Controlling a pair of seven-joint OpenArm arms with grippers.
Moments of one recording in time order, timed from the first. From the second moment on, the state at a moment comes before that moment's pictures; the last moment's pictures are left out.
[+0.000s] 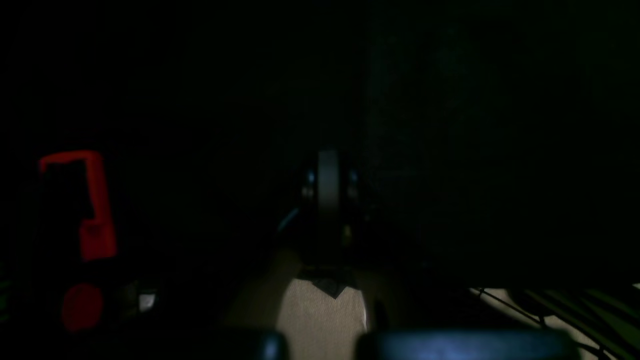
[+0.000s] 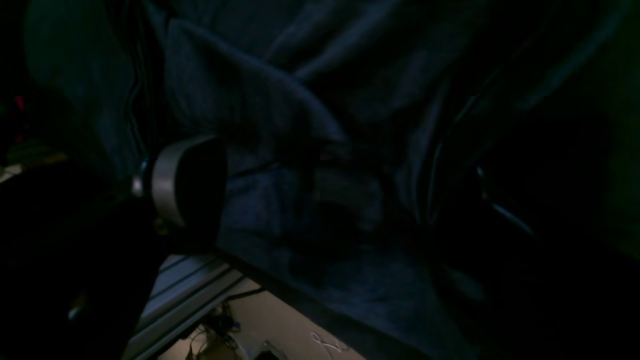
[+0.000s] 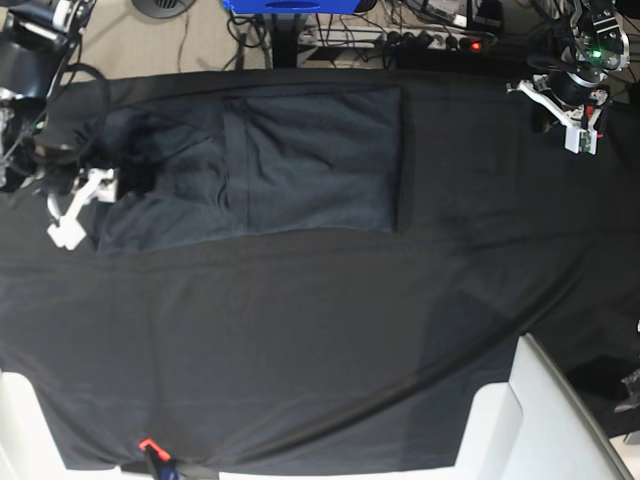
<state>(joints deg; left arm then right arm) 27.8 -17.5 -29.4 79.3 -13.2 -27.1 20.4 2.9 11.8 28.6 60.5 36.1 40.8 -72.9</state>
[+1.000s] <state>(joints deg) 27.6 -17.4 -29.3 79.3 -13.2 -27.1 20.4 6.0 11.1 28.3 50.9 36.6 40.8 -71.1</state>
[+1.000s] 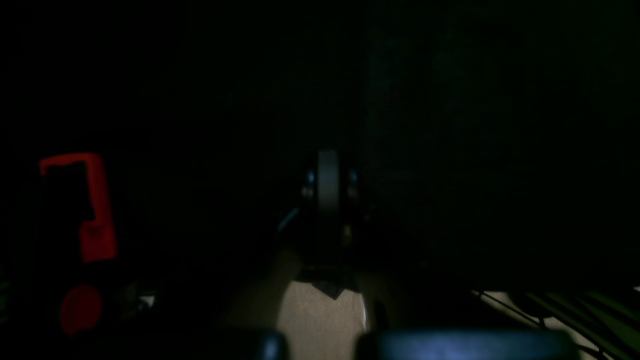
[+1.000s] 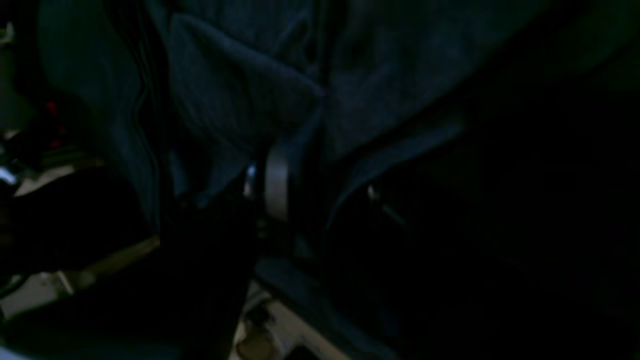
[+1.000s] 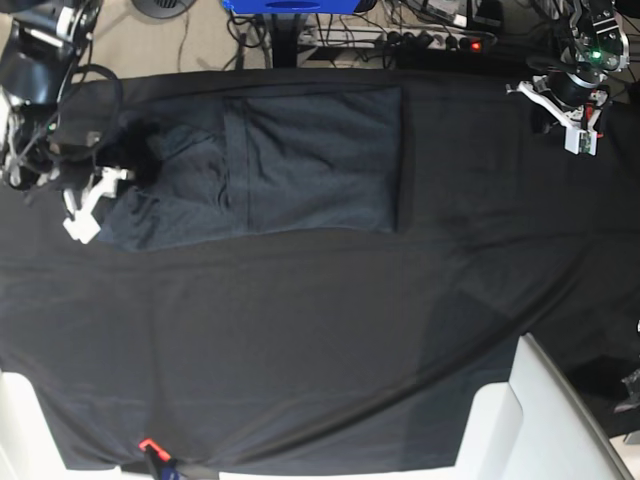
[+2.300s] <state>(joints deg) 27.3 -17.4 -29.2 76.7 -13.2 -27.0 20.3 -4.4 -0.8 -1.2 91.7 32.1 27.8 -79.0</state>
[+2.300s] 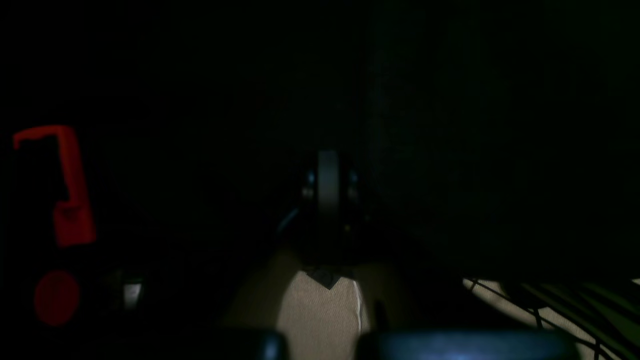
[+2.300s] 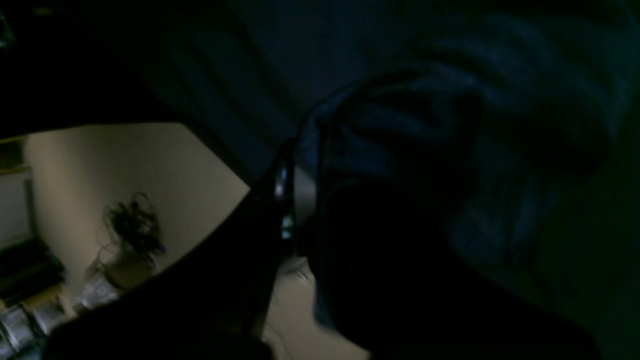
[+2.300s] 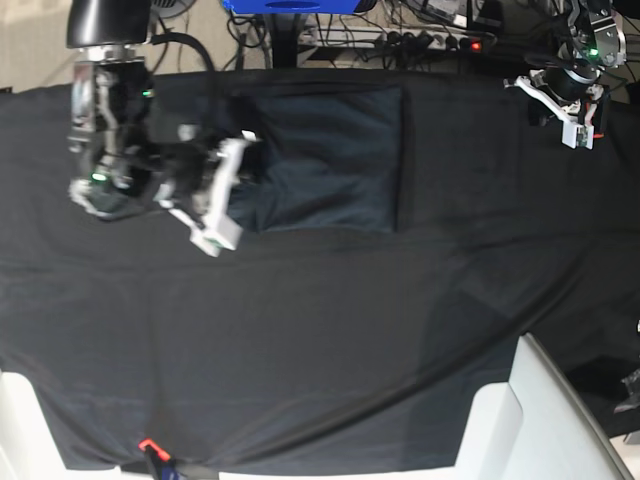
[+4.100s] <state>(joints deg) 26.6 -17.4 -29.4 76.1 -13.0 -27.0 20.3 3.5 -0.1 -33.6 78.9 25.6 -6.0 -58.8</state>
